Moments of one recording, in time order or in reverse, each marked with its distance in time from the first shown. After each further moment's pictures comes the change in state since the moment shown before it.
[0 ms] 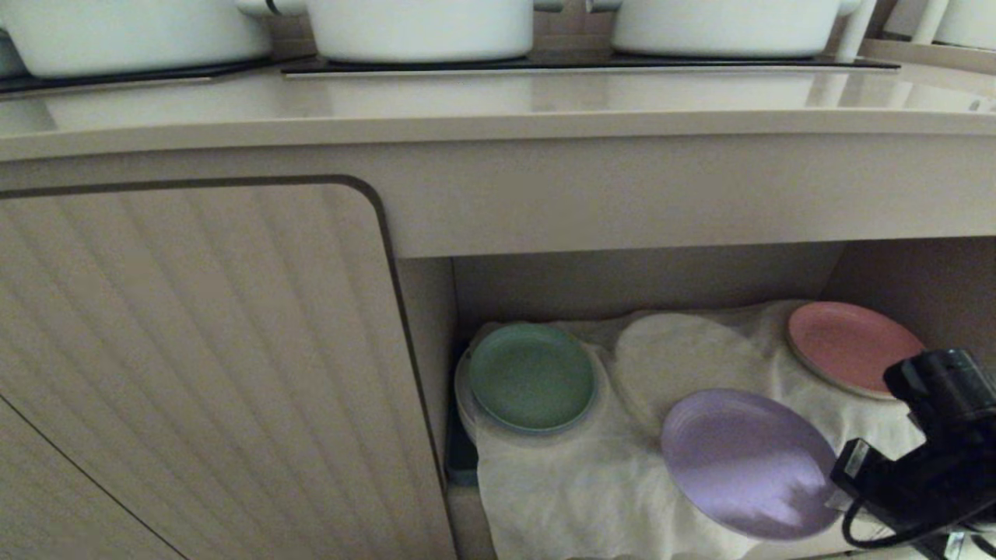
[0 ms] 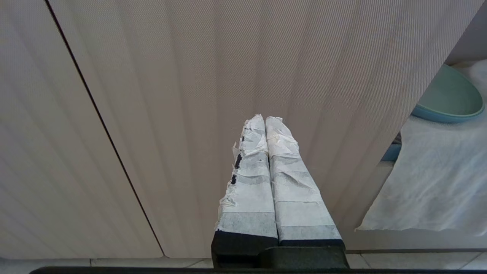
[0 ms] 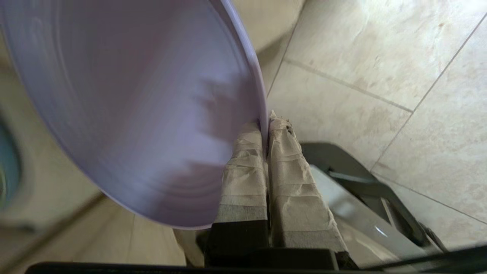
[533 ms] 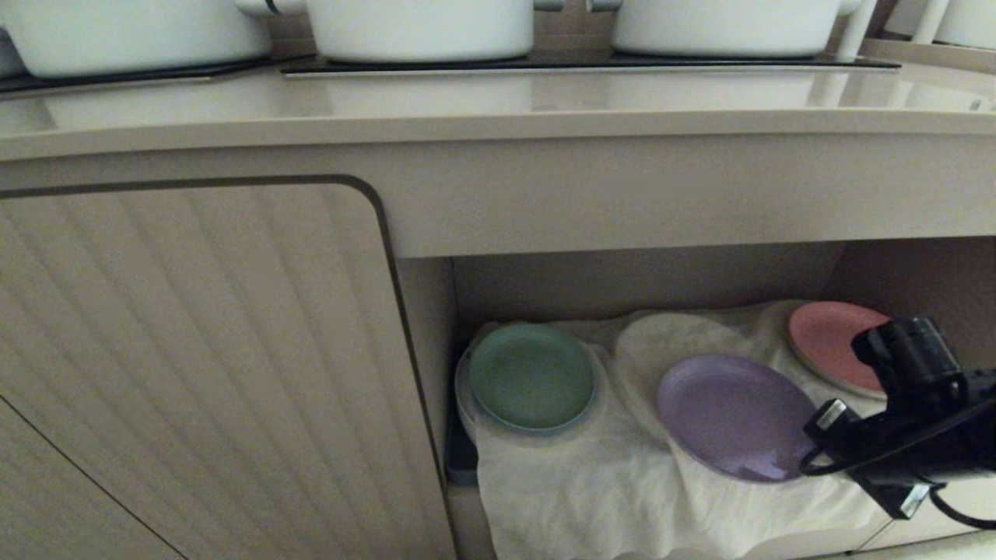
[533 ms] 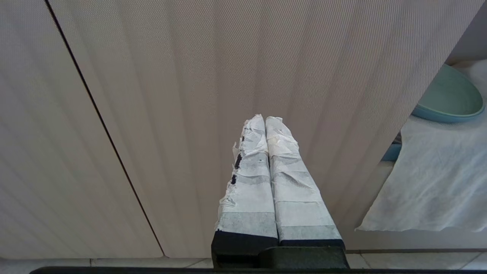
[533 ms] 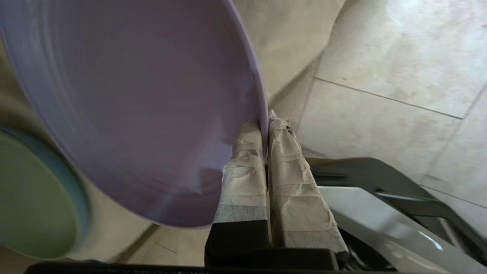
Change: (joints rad) left arm 0.001 0.000 0.000 0.000 0.000 0.000; right arm 0.005 0.096 -0.120 -0.039 -0.023 0.141
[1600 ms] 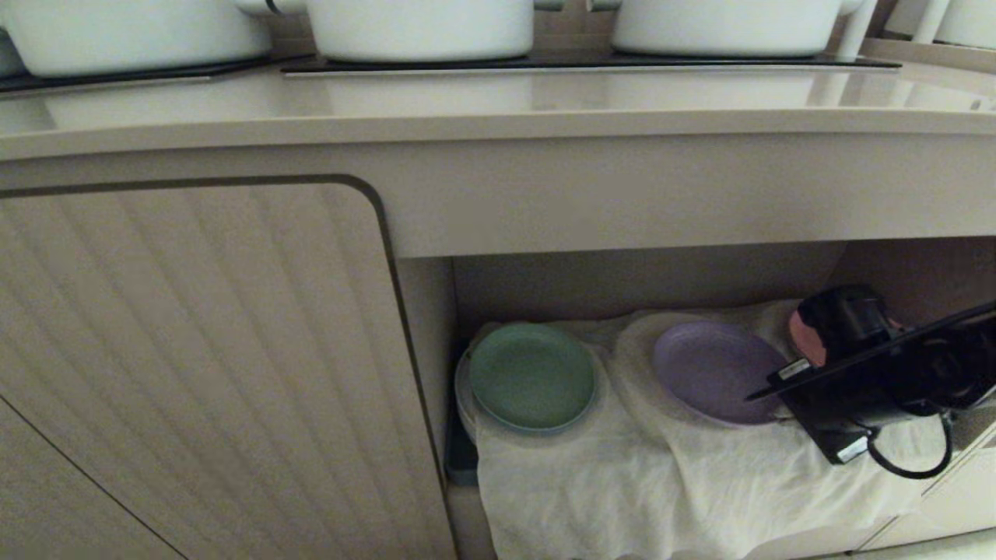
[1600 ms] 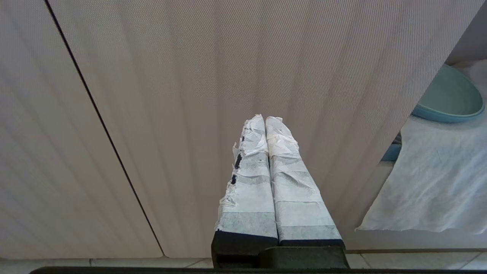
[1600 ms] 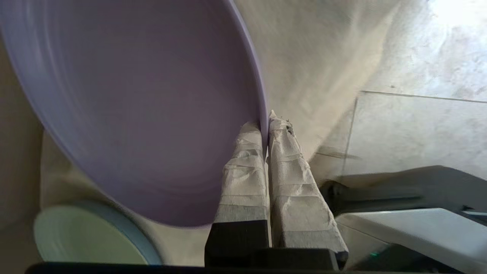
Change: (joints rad) left arm -0.001 0.000 0.000 0.000 0.000 0.000; right arm 0.017 0.182 -0.218 0.000 -0.055 0.220
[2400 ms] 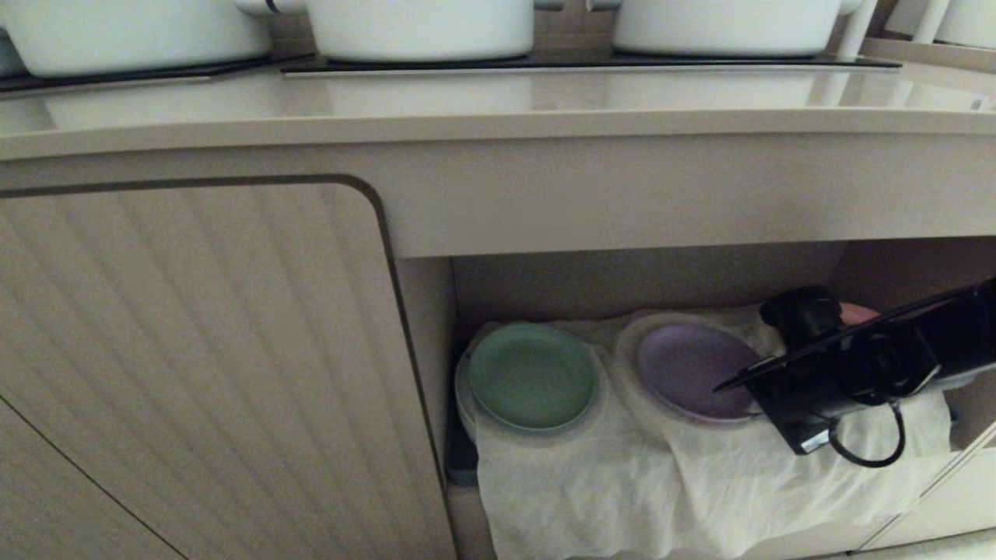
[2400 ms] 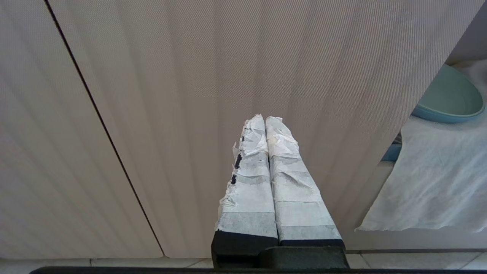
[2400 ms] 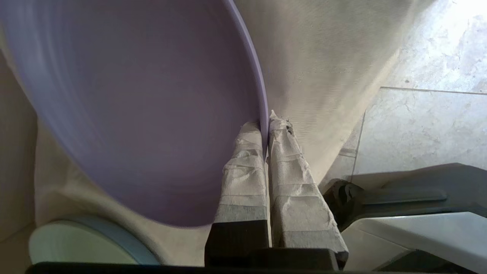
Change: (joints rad) left arm 0.000 0.000 0.000 0.000 0.001 0.000; right arm 0.042 0.114 -0.090 -0.002 -0.012 0.054
